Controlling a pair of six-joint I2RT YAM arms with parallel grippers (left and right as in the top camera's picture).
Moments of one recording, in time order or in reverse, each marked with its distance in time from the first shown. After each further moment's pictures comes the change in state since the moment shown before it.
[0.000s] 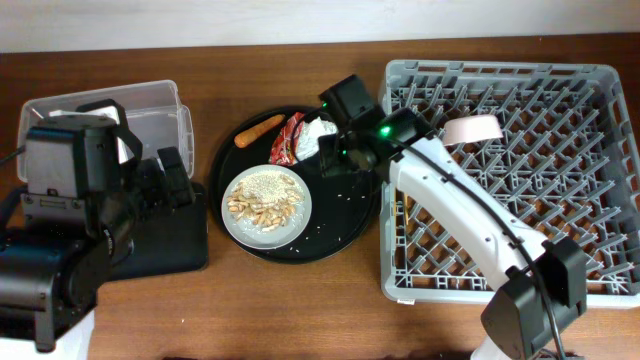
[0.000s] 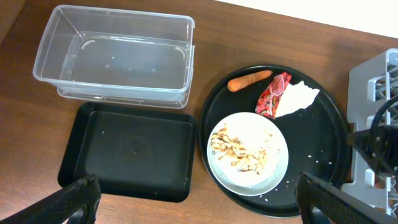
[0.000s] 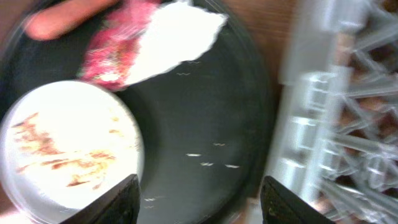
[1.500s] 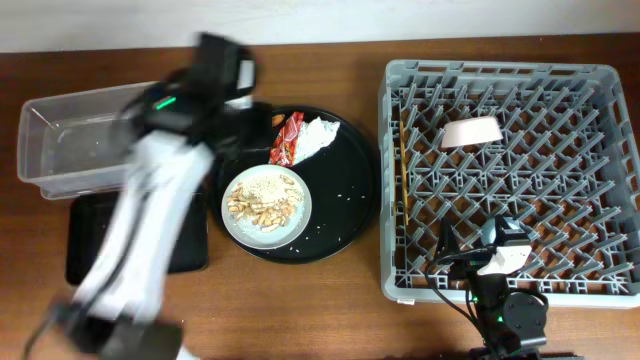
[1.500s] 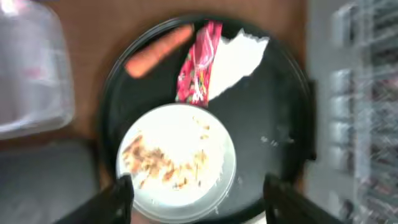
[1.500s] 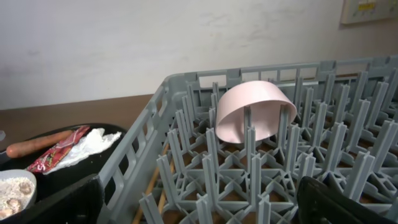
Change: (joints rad) left arm -0.166 0.465 0.002 0.227 0.202 0.017; right arm -0.473 -1.802 -1.623 0.859 -0.013 -0.236
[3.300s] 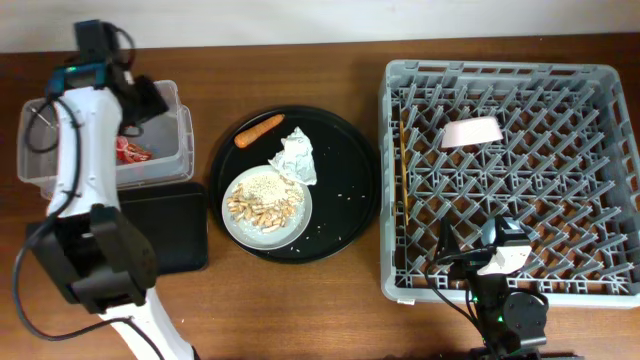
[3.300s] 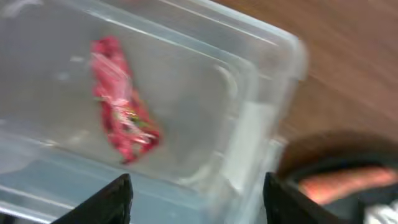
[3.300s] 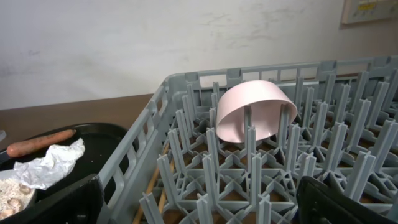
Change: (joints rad) left arm 0.485 0.371 0.108 0.187 -0.064 -0.007; right arm -0.001 -0.001 -0.001 0.001 -0.002 0.000
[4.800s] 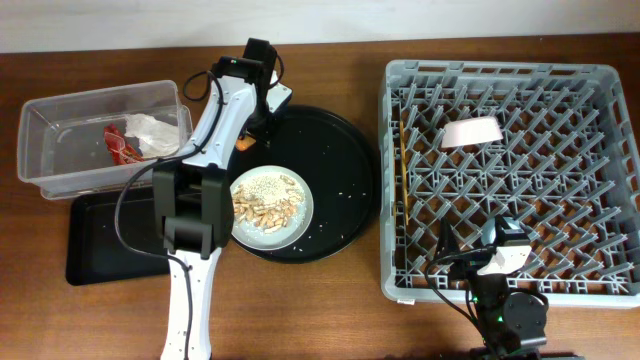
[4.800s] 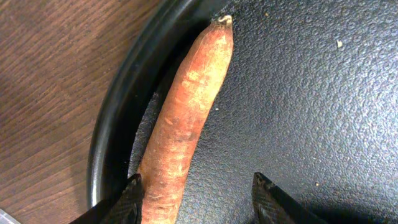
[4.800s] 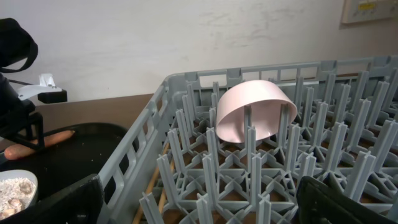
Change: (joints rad) left arm -0.414 0.431 0.298 -0.152 0.008 0.617; right arm 0.000 0.000 0.000 0.000 0.000 -0.001
